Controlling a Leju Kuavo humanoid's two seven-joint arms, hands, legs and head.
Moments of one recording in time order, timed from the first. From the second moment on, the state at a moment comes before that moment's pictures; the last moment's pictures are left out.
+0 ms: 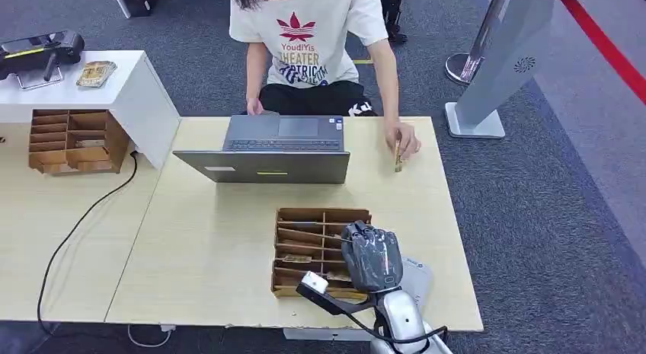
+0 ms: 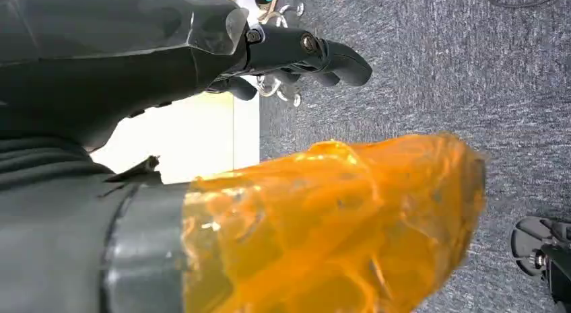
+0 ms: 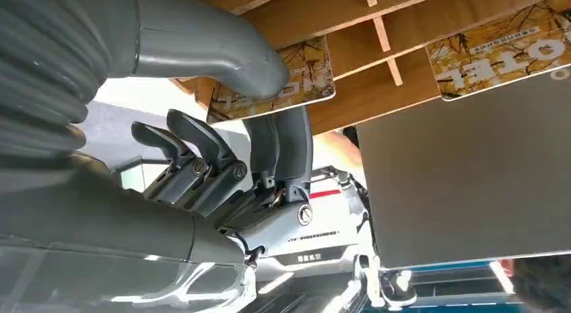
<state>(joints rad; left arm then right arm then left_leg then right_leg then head) -0.10 -0.23 1.07 -0.20 -1.26 0.03 0.42 -0.17 0.09 0.54 -1.16 1.35 -0.54 0.12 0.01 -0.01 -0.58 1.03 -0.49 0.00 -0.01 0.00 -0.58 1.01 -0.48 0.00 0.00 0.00</state>
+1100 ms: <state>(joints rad) -0.10 -0.22 1.11 -0.20 -1.24 0.04 0.42 -0.08 0.04 0.49 -1.70 0.87 -0.48 -0.13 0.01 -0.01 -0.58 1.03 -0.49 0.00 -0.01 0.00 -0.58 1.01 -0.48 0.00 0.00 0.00</state>
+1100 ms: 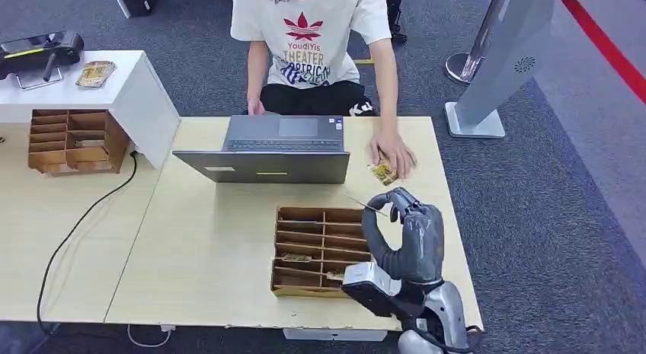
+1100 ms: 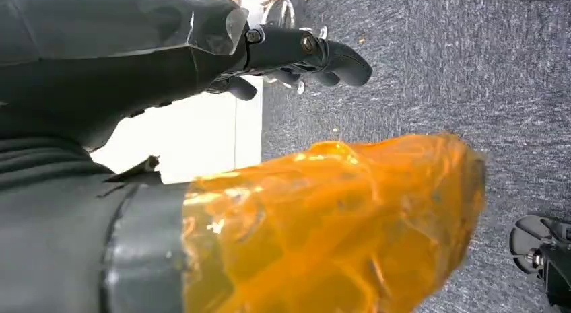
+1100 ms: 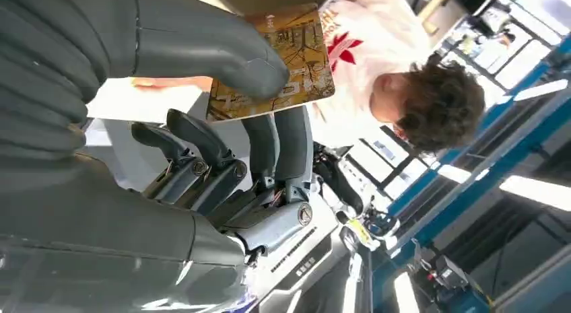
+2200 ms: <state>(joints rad) -0.10 -0.22 1.09 -0.20 -1.30 0.03 0.42 -0.27 0.07 0.46 -1.60 0.84 -0.47 -0.13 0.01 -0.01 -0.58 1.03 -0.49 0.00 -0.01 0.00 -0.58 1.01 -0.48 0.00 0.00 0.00</state>
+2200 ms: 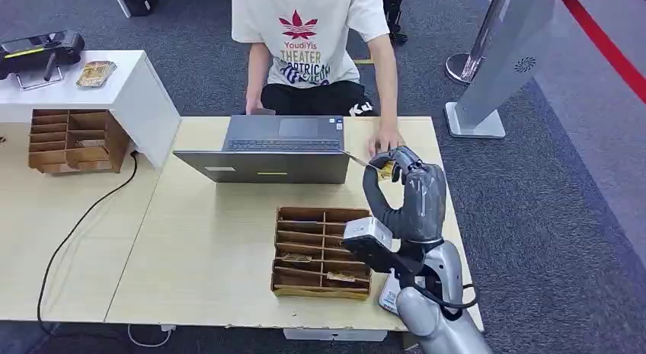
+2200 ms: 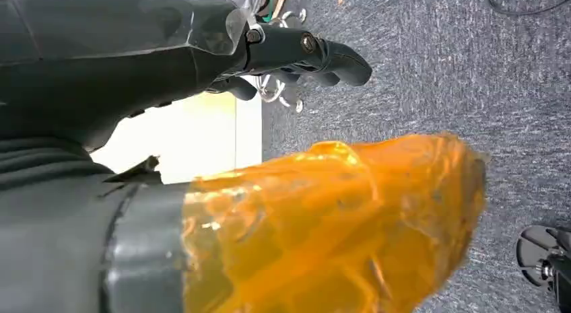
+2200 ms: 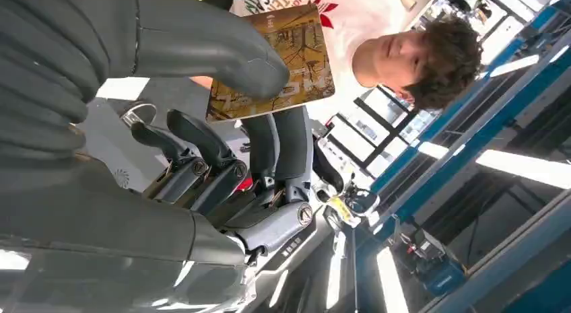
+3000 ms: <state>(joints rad) -0.13 -0.21 0.96 -0.20 -1.46 -0.02 0.46 -0.70 0.13 0.43 -1.03 1.29 -0.62 0.06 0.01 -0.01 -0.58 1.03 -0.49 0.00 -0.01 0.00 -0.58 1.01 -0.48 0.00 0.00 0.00</state>
